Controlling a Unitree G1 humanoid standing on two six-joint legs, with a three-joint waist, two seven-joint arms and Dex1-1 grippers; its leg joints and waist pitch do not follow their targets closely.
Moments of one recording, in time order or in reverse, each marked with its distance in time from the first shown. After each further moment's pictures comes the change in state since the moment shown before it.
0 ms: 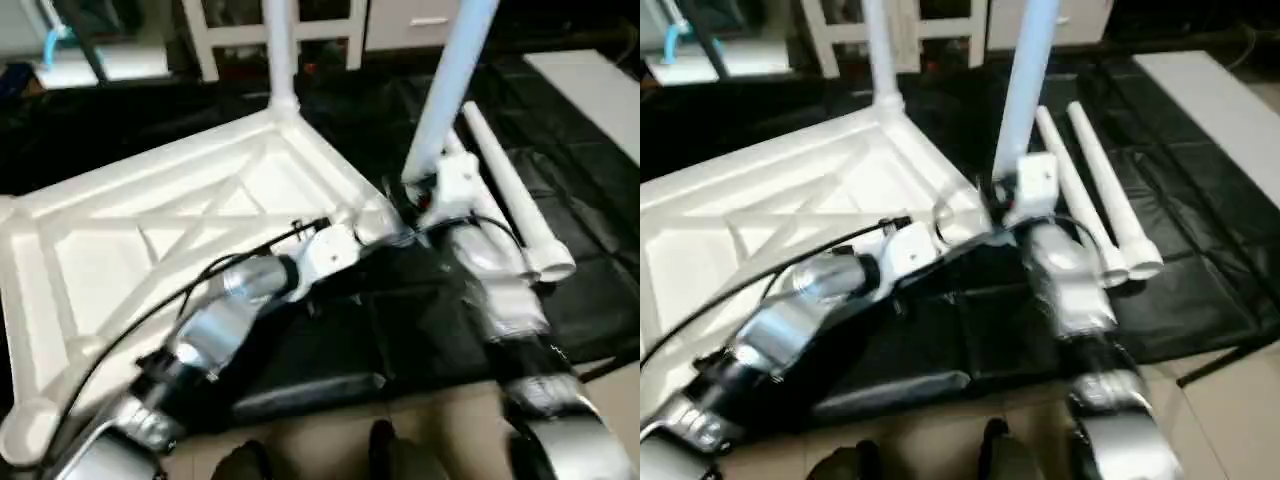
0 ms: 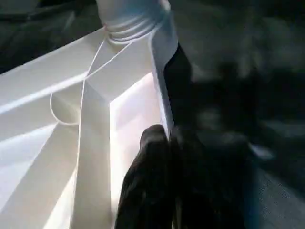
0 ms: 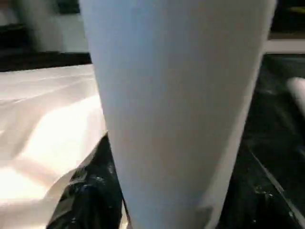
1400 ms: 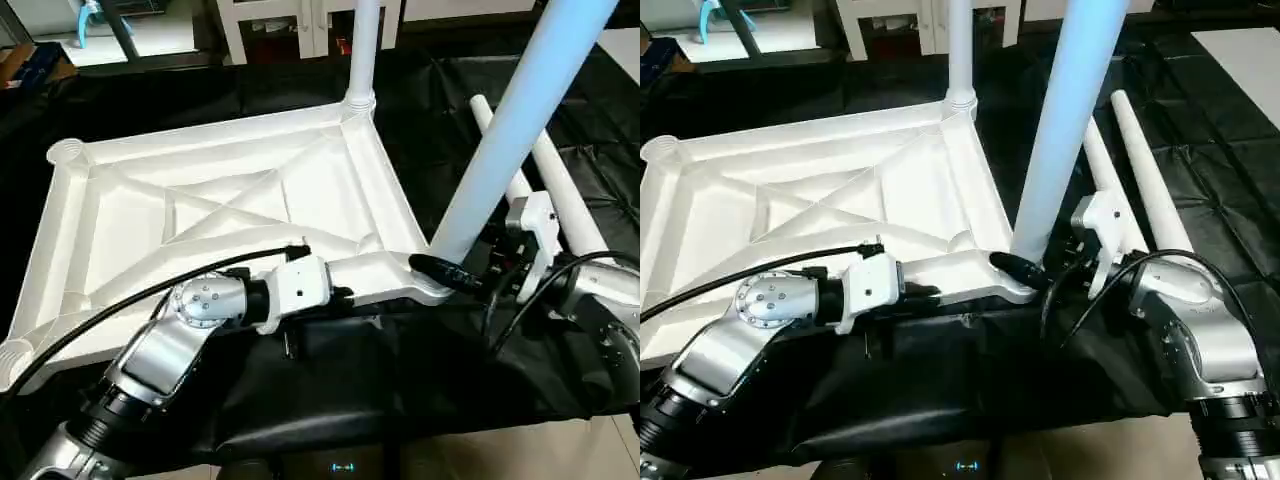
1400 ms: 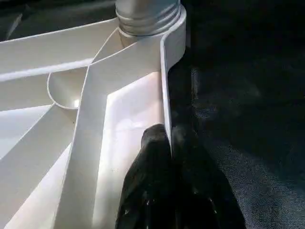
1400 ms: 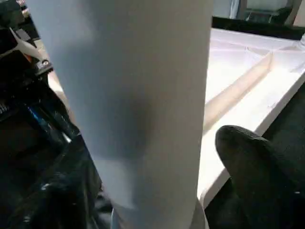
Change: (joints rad) left arm 0.126 0.133 0.041 -0.188 -0.171 -0.079 -0.229; right arm 0.229 -0.364 -0.030 -0.376 0.197 0.209 0.561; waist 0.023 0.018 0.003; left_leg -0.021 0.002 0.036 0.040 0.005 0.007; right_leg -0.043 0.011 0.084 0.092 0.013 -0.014
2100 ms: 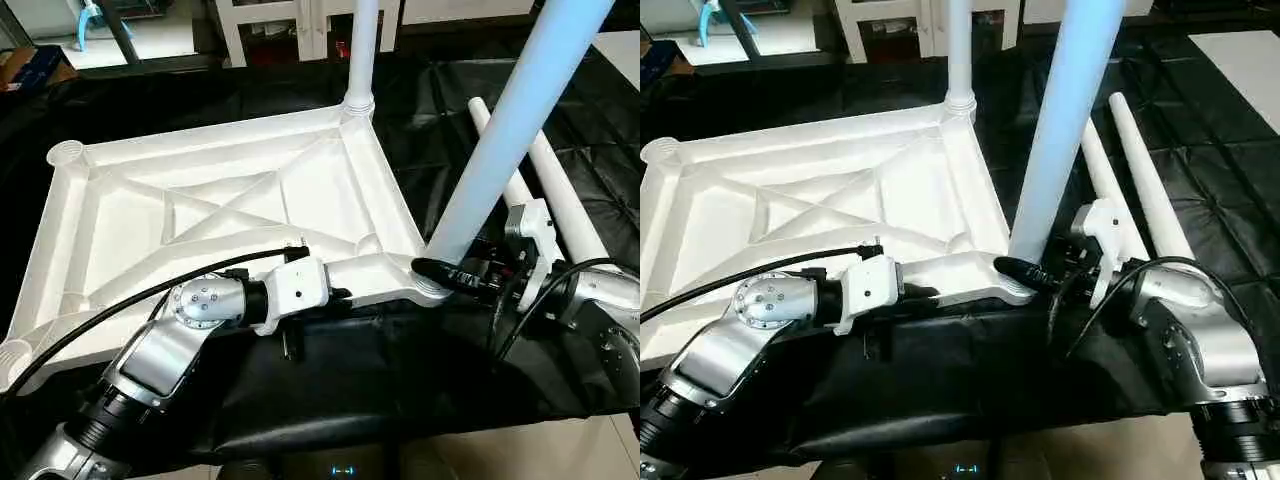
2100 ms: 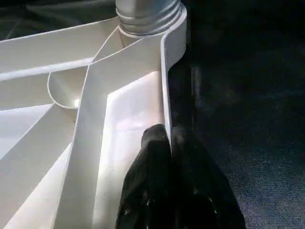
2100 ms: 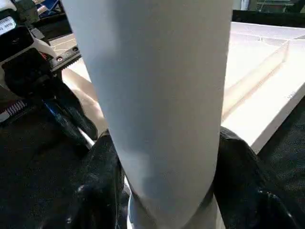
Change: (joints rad) left arm 0.006 0.007 0.000 -0.003 0.000 0.010 0.000; right arm 0.014 0.010 -0.001 0.000 0.012 0.034 0.036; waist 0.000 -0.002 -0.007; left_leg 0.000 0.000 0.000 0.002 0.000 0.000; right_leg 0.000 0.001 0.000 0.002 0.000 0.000
